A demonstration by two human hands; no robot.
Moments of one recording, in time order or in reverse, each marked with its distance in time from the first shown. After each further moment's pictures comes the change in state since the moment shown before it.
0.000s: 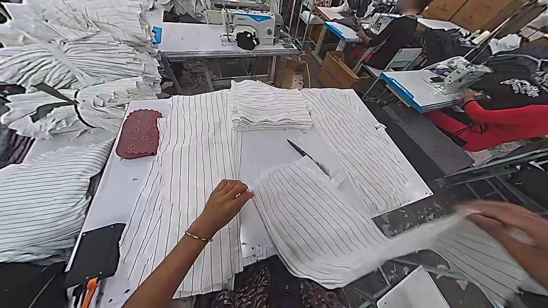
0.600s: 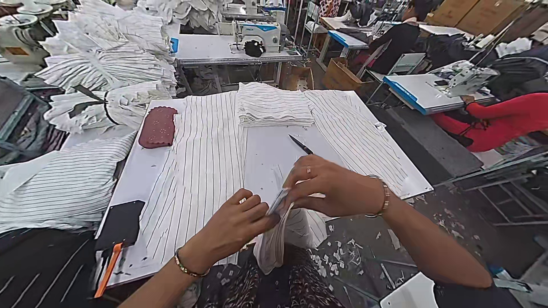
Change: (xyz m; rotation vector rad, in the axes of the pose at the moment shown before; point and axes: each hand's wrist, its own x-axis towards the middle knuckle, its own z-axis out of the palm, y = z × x) left_hand 0.042 0.102 -0.086 -0.032 -0.139 0.202; right_hand 0.130 -0.197 0.107 0.493 -0.298 -1.020
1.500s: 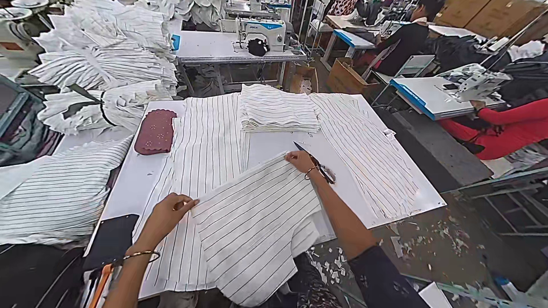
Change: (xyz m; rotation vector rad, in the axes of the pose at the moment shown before) left_hand -0.164 -0.120 0.009 -0.242 -0.316 -1.361; right_hand -0.010 0.240 0.120 0.292 0.175 1.199
